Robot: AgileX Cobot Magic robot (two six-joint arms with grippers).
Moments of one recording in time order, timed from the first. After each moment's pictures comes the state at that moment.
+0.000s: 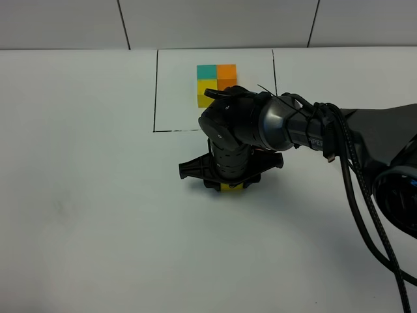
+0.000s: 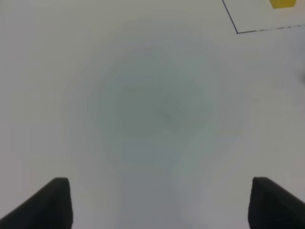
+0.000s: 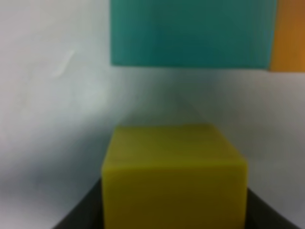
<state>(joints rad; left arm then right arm) 0.00 -0.01 -0.51 -0.08 1.06 0.11 0.72 2.23 -1.54 -0.21 0.84 0.76</state>
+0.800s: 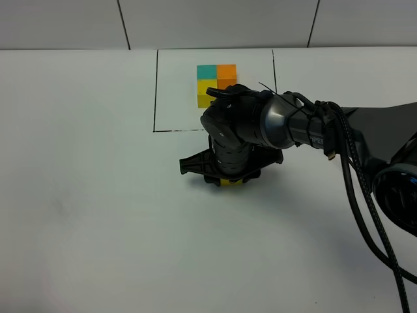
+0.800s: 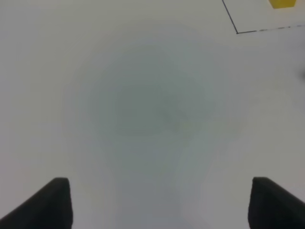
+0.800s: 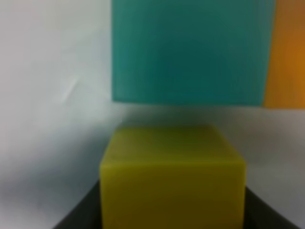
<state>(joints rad) 0.00 -0.01 -0.51 -0.08 1.06 0.11 0.71 2.24 -1.55 -0.23 0.81 0.76</state>
